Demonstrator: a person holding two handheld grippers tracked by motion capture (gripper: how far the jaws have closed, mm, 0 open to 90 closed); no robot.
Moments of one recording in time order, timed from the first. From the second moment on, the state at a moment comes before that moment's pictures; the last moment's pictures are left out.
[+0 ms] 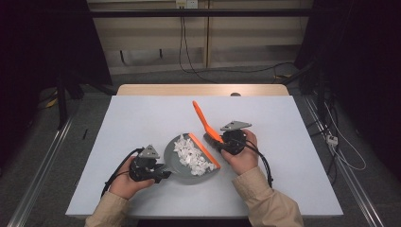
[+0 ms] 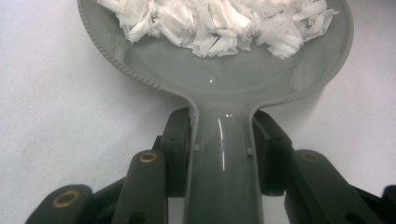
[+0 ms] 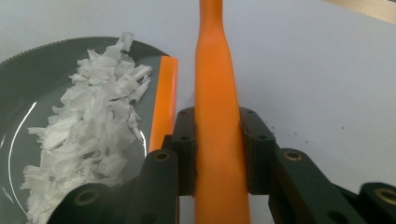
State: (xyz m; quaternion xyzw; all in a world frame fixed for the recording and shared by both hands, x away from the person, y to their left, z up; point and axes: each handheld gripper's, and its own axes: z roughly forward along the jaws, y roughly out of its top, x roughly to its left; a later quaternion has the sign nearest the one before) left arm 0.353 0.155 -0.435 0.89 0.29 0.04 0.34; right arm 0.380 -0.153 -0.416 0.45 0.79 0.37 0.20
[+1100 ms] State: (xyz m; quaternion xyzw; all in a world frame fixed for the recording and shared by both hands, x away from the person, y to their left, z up) left arm 0.353 0.154 -0.435 0.89 0.30 0.04 0.35; right arm 0.369 -0.119 -0.402 0.42 0.76 0.45 0.18
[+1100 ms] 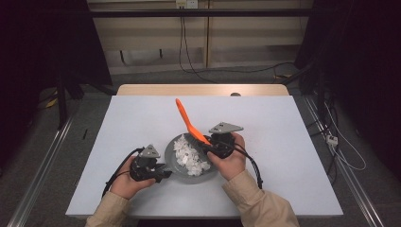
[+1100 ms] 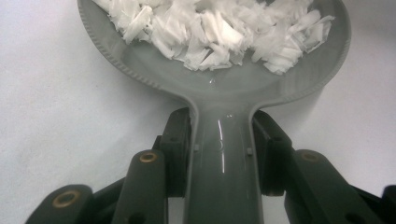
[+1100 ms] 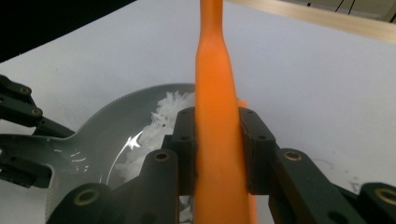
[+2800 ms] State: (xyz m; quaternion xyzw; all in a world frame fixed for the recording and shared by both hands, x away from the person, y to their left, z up) left arm 0.351 0.148 -0.435 0.88 0.30 0.07 0.36; right arm 0.374 -0.147 -0.406 0.43 0.77 0.44 0.18
